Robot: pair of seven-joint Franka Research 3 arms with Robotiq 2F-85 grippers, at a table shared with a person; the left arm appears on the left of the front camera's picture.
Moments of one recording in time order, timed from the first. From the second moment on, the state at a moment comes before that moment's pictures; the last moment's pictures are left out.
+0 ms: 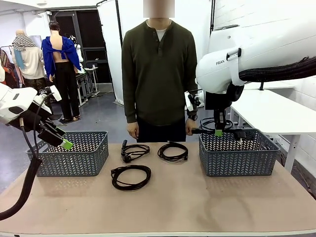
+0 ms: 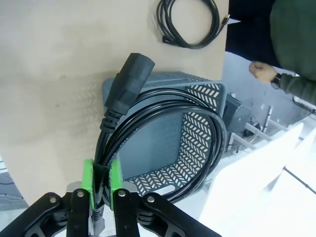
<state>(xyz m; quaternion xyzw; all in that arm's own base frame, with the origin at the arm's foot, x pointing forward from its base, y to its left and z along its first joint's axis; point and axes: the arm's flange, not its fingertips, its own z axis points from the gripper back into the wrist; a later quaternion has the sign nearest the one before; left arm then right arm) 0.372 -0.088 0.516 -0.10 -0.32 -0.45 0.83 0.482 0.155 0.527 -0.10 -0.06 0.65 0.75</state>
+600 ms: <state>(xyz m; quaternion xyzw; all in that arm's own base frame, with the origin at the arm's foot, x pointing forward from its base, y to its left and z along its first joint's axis) 0.372 -0.087 0.516 -0.10 -0.32 -0.45 0.83 0.524 0.098 0.499 -0.14 -0.04 0.69 0.71</state>
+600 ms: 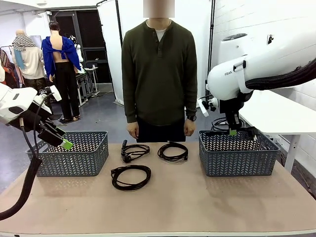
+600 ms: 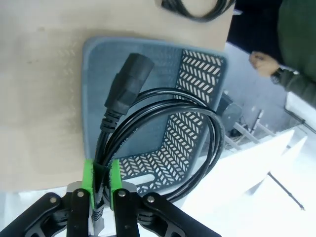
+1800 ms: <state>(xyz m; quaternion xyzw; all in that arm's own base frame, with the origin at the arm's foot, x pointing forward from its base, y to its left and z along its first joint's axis) 0.372 -0.087 0.516 -0.10 -0.32 -0.45 0.83 0.577 0.079 0.437 -0.13 -0.03 0.70 0.70</state>
